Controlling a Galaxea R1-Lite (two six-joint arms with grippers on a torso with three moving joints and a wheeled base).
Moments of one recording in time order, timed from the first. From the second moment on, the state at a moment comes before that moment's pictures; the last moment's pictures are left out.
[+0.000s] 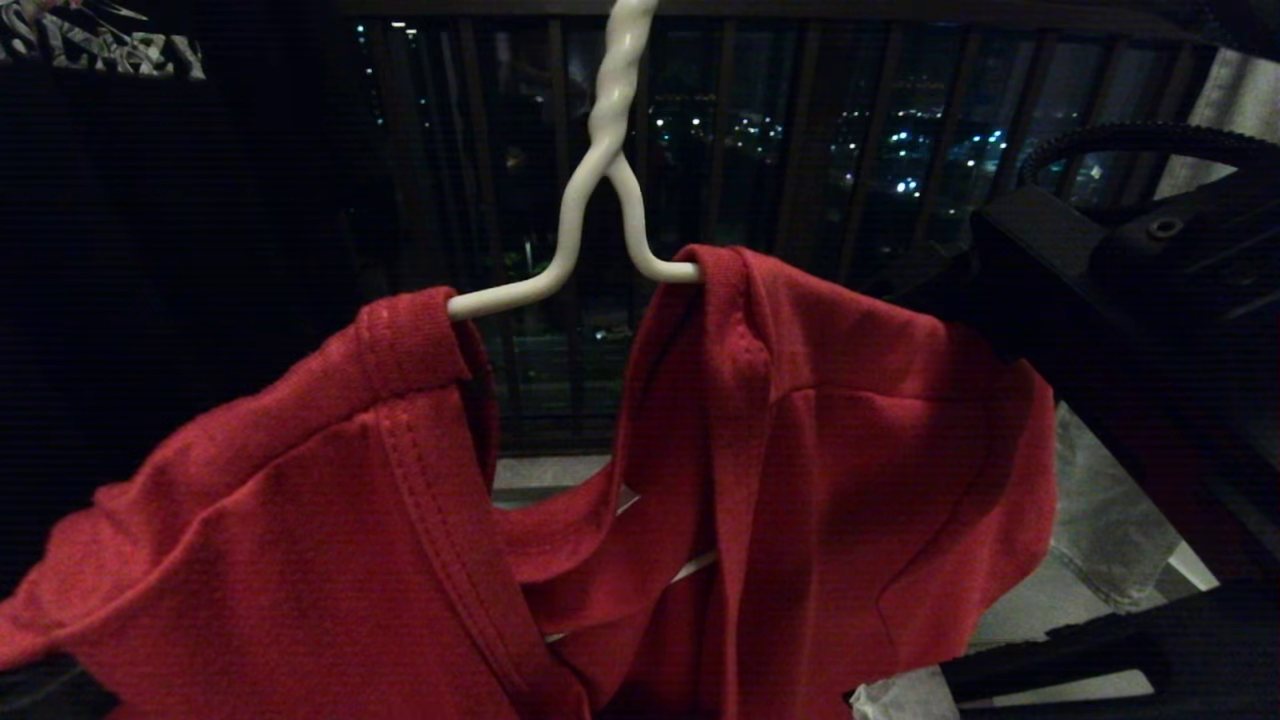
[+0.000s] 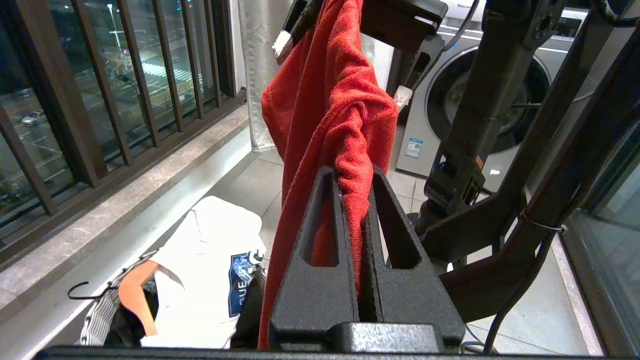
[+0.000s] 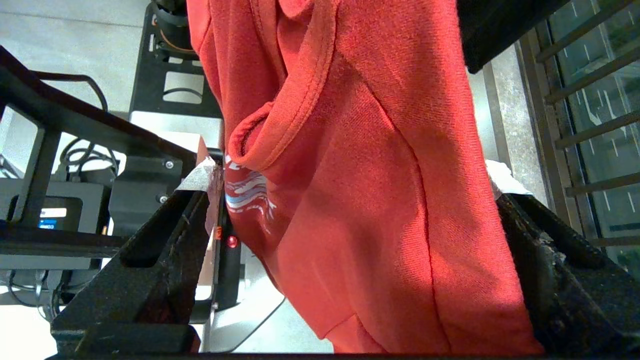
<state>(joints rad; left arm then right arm) -0.80 0.76 -0.68 -0.24 -0.41 -0.13 0.86 1.56 -1.86 0.91 0.47 -0.56</state>
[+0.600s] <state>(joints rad) -0.80 0.77 -0.66 -0.34 -0.41 -0.13 0.86 1.56 -1.87 0.90 0.46 -0.56</state>
